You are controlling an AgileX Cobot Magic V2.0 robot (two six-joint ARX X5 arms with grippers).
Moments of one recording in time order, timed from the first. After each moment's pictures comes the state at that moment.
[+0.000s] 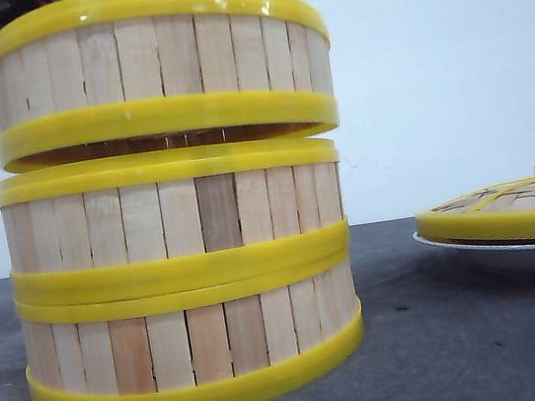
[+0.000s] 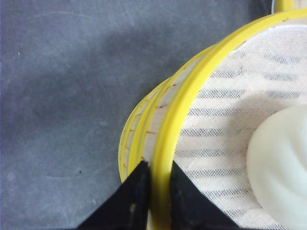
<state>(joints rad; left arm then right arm) -0.32 1.55 1.52 -1.05 0.26 0.04 0.77 0.82 1.40 -0.85 0.18 0.09</state>
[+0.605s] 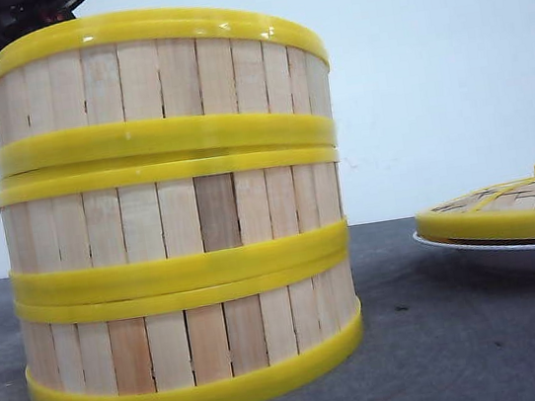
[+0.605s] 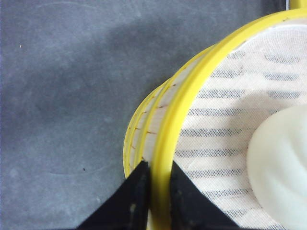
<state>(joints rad) -0.32 1.56 1.52 -1.05 0.24 0.05 0.77 0.82 1.40 -0.85 0.18 0.09</state>
